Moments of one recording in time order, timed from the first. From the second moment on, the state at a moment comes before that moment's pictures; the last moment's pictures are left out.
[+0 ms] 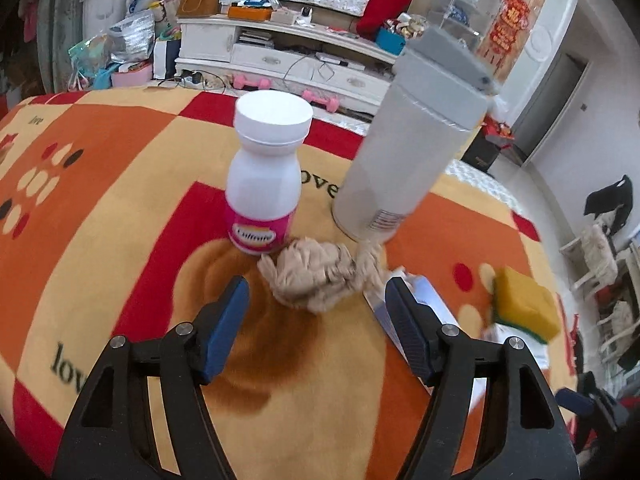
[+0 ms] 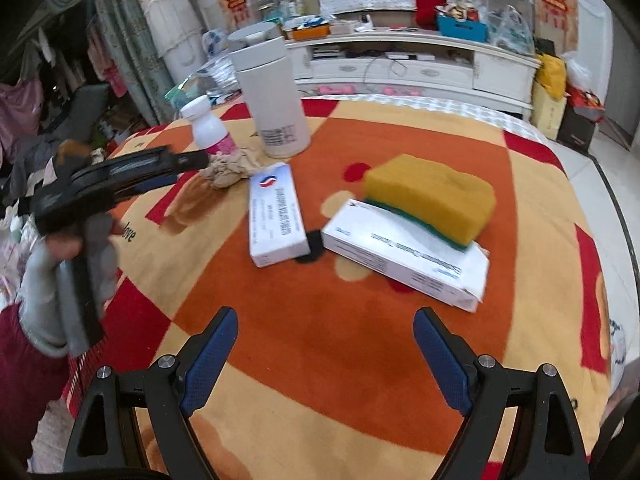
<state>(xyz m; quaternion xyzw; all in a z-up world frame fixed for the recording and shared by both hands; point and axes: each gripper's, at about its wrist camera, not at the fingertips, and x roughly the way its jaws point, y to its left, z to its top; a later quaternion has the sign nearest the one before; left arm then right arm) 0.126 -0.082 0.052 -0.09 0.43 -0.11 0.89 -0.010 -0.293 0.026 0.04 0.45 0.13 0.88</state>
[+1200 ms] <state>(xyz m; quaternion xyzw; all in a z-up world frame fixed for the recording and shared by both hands) 0.081 -0.034 0.044 -0.08 0.46 -0.19 0.86 0.073 -0.212 -0.011 -0.02 0.50 0.18 0.85</state>
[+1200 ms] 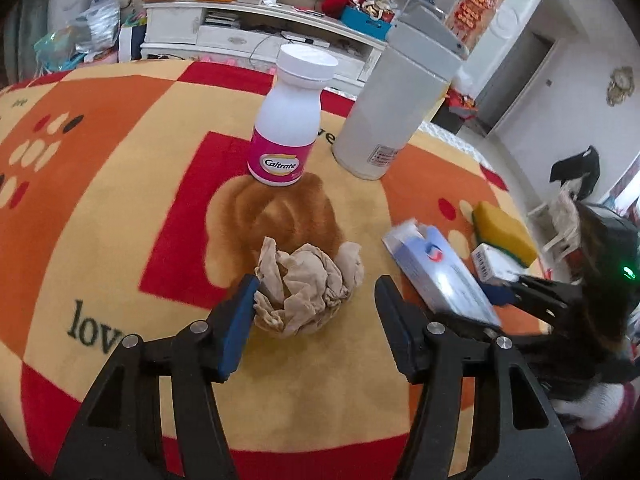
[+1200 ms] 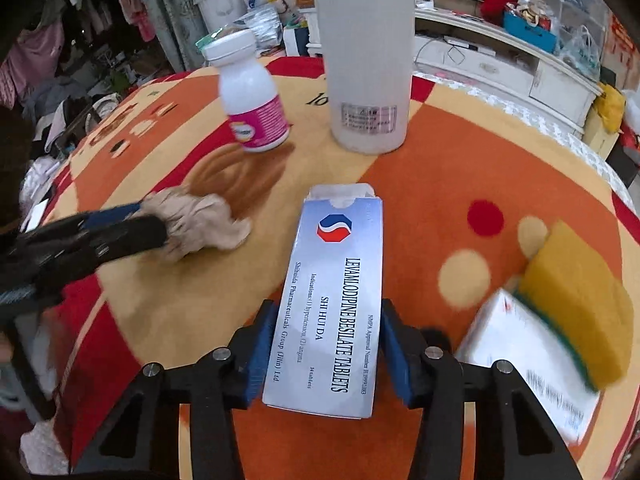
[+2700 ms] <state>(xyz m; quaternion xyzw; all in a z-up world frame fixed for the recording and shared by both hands) -0.059 -0.196 0.054 -0.05 0.46 -0.29 0.84 -0.122 -0.350 0.029 0.05 0.42 0.07 0.90</state>
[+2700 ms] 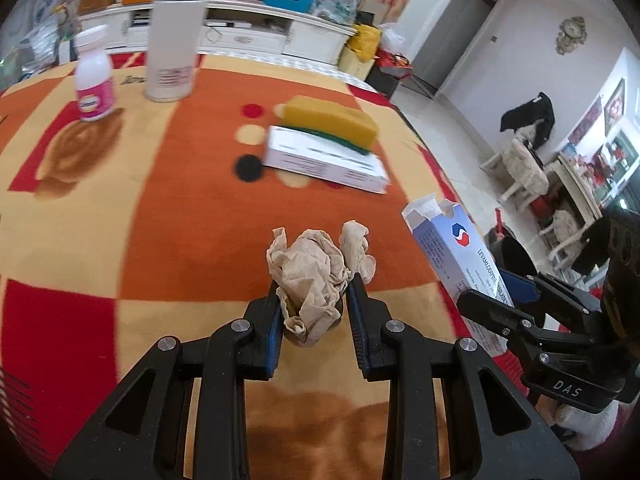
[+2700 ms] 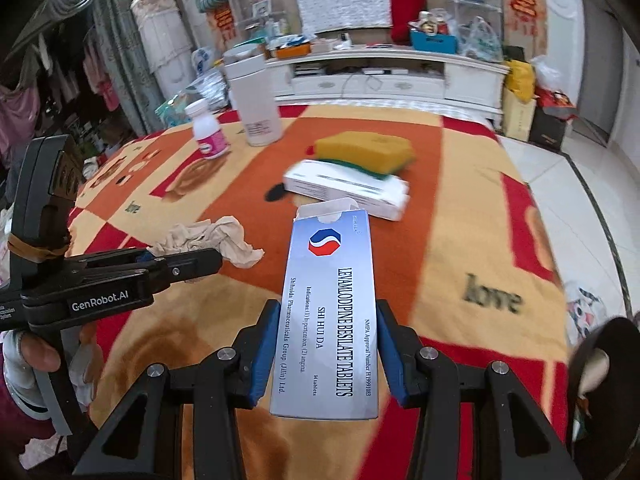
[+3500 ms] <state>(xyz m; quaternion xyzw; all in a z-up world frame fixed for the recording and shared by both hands) -0.103 -0.369 0.071 0.02 0.45 -0.40 0.80 -0.200 -0.500 0.038 0.11 0.40 -0.06 0.91</state>
